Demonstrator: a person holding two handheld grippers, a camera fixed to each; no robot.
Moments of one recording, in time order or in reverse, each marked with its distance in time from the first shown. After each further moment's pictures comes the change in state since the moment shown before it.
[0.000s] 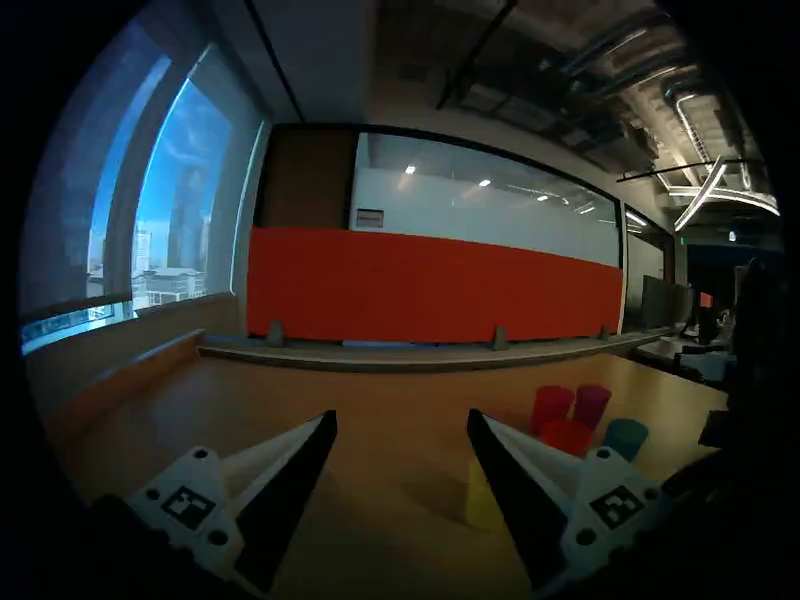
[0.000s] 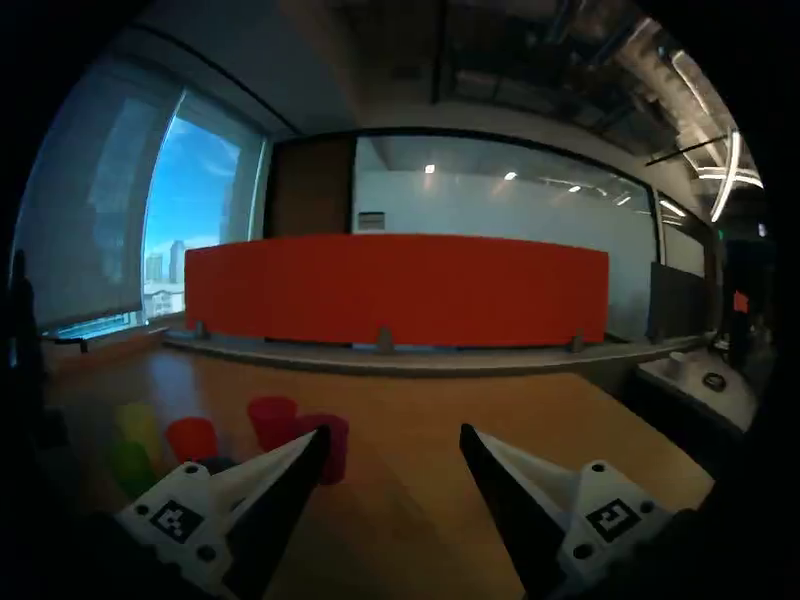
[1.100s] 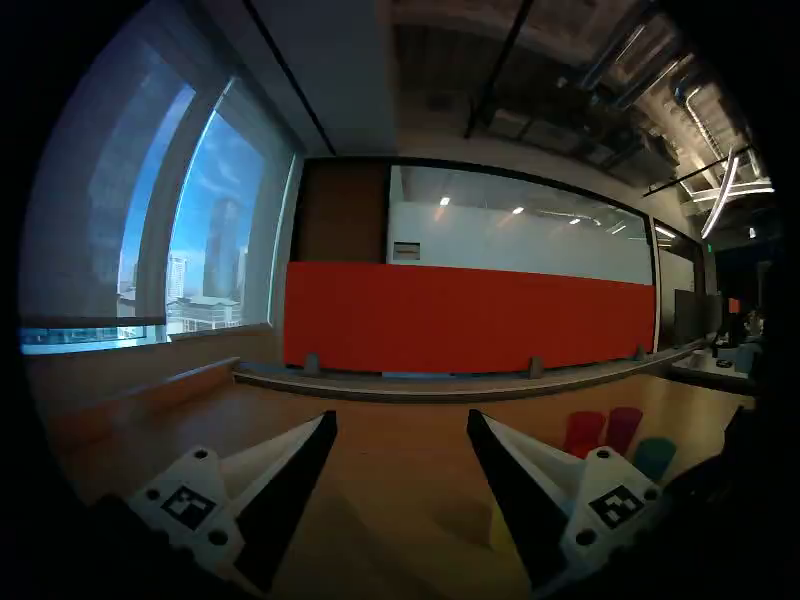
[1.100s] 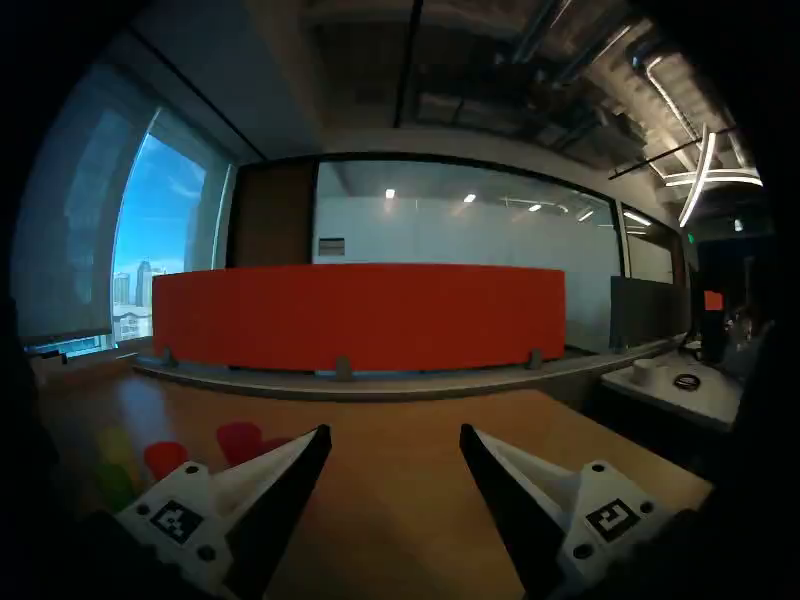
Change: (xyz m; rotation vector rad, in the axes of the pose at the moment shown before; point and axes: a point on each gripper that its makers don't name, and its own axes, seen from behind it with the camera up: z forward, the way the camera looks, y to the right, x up) left arm 0.013 -0.016 0.000 0.149 0.112 0.025; right arm 0.020 0.037 -0.013 -0.134 0.073 0.015
